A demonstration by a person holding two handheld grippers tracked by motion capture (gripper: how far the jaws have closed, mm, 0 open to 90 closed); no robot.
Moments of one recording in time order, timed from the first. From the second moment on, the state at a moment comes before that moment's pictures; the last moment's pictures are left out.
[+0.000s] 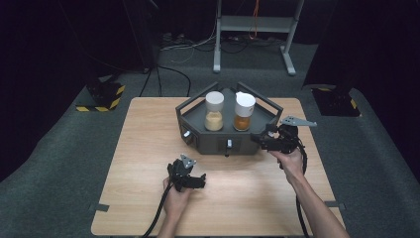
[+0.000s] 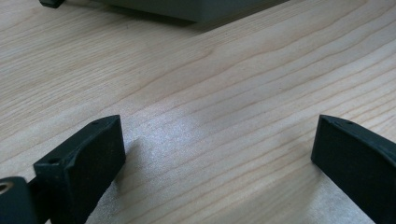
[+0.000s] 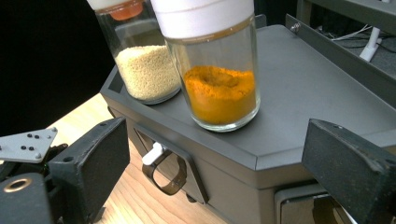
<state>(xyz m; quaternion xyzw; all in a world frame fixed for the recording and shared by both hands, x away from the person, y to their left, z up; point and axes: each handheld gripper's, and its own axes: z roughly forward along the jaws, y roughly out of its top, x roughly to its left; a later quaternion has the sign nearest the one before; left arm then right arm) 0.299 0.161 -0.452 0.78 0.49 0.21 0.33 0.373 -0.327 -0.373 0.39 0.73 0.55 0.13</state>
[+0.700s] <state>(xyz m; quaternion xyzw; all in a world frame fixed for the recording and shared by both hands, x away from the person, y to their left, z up) 0.299 0.160 -0.452 0.78 0.49 0.21 0.33 0.361 -0.328 -0.395 0.39 0.74 0.53 0.13</state>
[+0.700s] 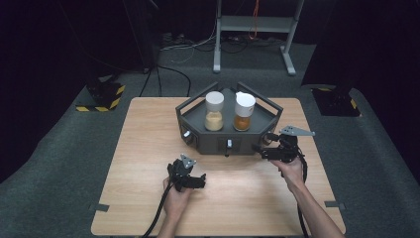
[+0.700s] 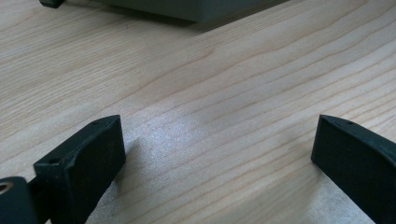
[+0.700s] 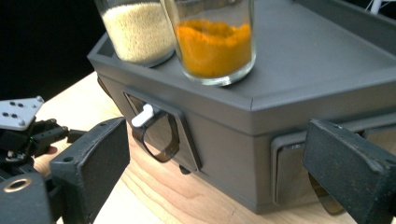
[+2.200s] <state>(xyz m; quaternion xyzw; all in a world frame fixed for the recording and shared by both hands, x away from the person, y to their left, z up) 0.298 0.160 -0.453 0.78 0.49 0.21 0.33 0.342 -0.305 -0.440 0.42 0.78 0.44 0.15</state>
